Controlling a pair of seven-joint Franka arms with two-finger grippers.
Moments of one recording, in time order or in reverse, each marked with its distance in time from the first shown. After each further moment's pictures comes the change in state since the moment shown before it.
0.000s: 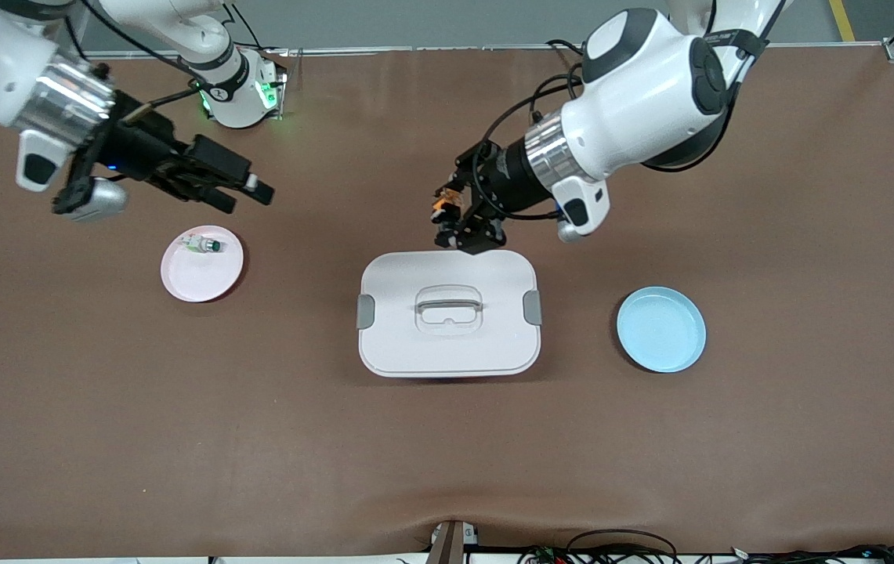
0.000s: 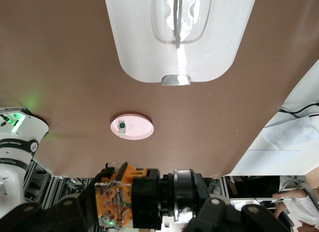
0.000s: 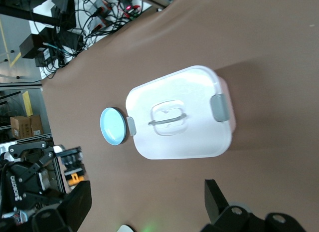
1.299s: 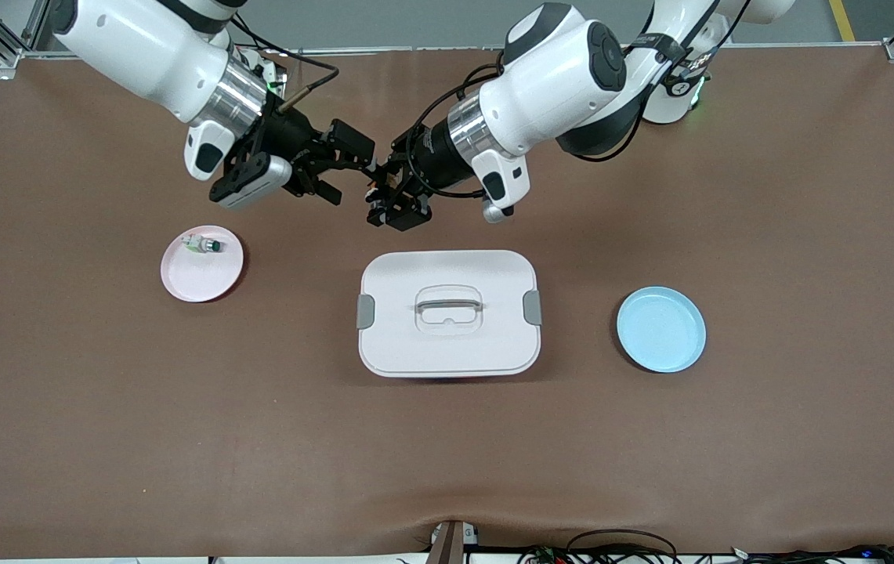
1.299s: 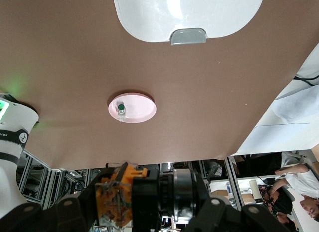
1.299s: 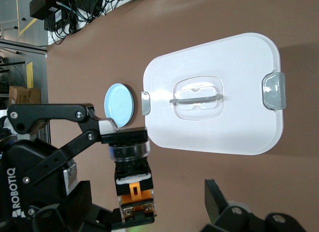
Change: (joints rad) left arm -0.140 0.062 0.001 0.006 0.000 0.194 -0.007; right arm 0.228 -0.009 0.002 -0.167 0.001 0.252 -0.071
